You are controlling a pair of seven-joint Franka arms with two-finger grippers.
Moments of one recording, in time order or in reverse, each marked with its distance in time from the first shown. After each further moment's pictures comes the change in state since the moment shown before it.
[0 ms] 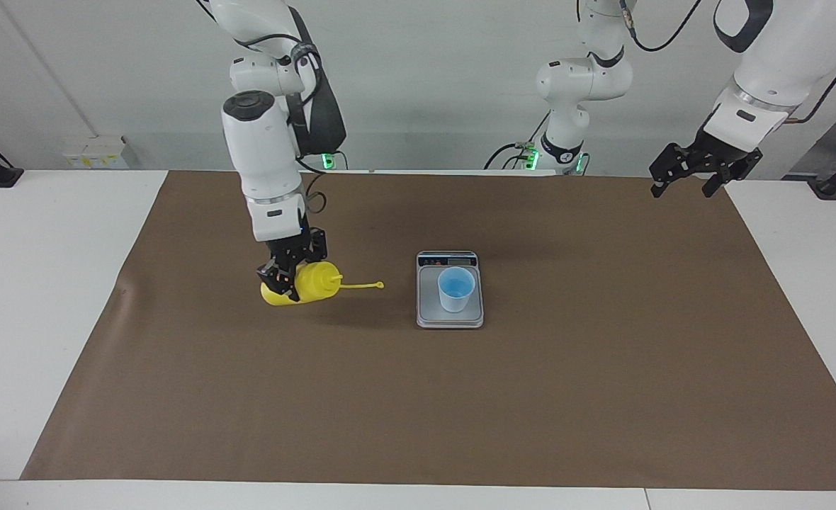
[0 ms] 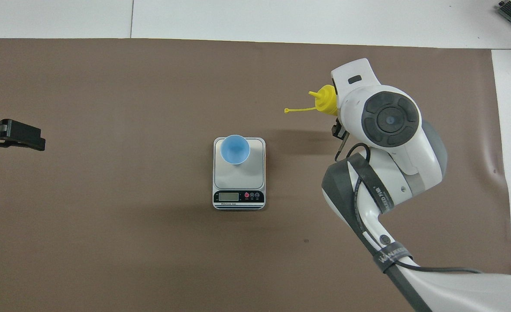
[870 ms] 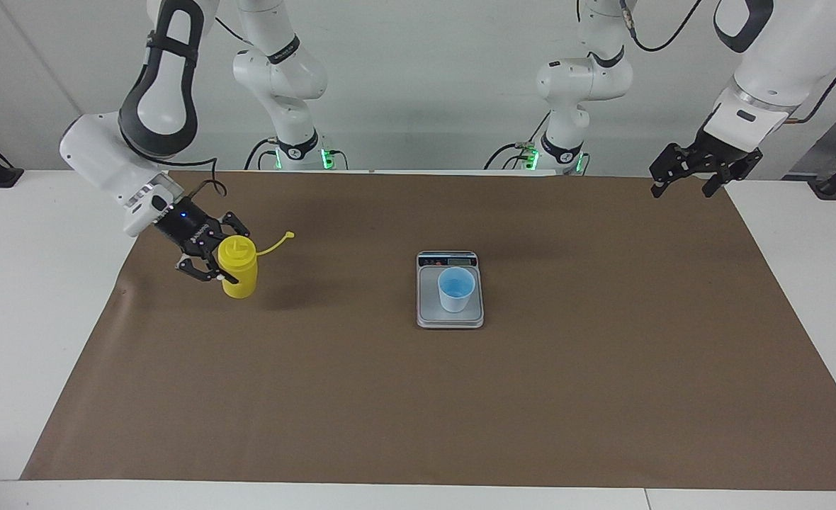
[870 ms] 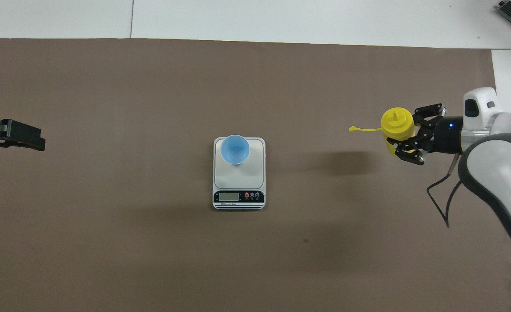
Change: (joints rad) left arm 0.000 0.000 0.000 0.000 0.000 0.000 0.000; right arm -0.421 -0.063 -0.004 -0.203 0.861 -0.194 -0.997
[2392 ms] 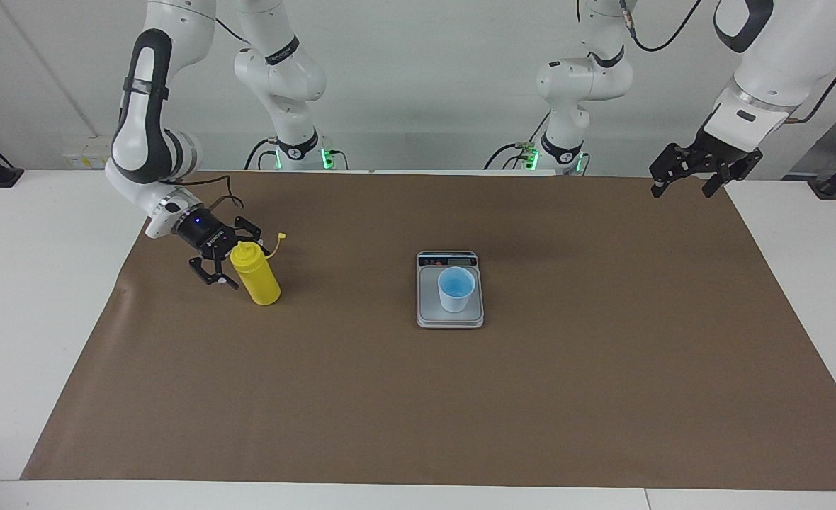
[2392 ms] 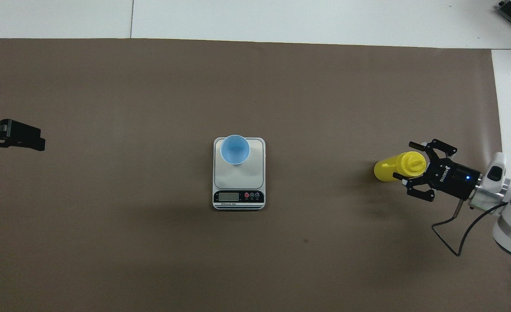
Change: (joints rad) left arm 0.000 0.000 0.000 0.000 0.000 0.000 0.000; right arm -0.069 0.023 0.002 -0.232 0.441 -0.024 -0.419
